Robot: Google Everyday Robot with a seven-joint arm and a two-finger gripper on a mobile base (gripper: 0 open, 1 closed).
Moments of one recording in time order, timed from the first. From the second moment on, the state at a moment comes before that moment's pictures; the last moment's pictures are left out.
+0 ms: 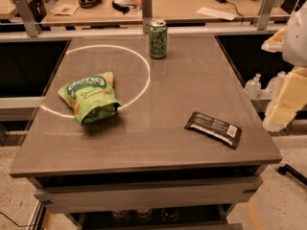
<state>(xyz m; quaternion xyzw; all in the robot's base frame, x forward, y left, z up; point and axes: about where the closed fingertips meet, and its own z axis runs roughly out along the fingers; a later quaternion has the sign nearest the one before) 0.438 -0.217 0.976 -0.60 0.78 -0.03 0.16</state>
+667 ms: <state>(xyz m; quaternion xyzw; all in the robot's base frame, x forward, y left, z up) 0.443 -0.217 0.980 -0.60 0.78 -0.03 0.18</state>
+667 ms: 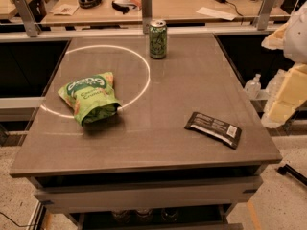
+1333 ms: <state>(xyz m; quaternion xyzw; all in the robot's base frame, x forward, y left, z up) 0.465 -0.229 0.978 -0.57 0.78 0.06 0.25</state>
